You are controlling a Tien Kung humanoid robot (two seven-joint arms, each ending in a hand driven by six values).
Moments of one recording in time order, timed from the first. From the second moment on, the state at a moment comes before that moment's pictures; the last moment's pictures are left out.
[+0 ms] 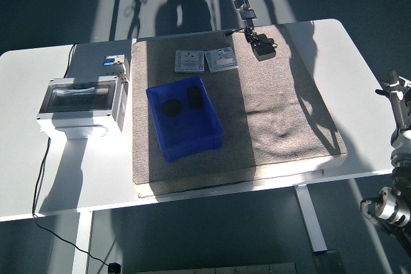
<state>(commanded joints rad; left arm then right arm) -0.04 0.04 -1.37 -0.18 1.57 0.12 0.15 0.09 -0.29 1.15 1.33 -0.79 -0.65 0.48</state>
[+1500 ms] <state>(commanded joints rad) -0.05 0.02 -1.37 -0.18 1.49 0.24 0.09 0.18 -0.29 1.01 1.44 -1.98 -0.59 -0.15</state>
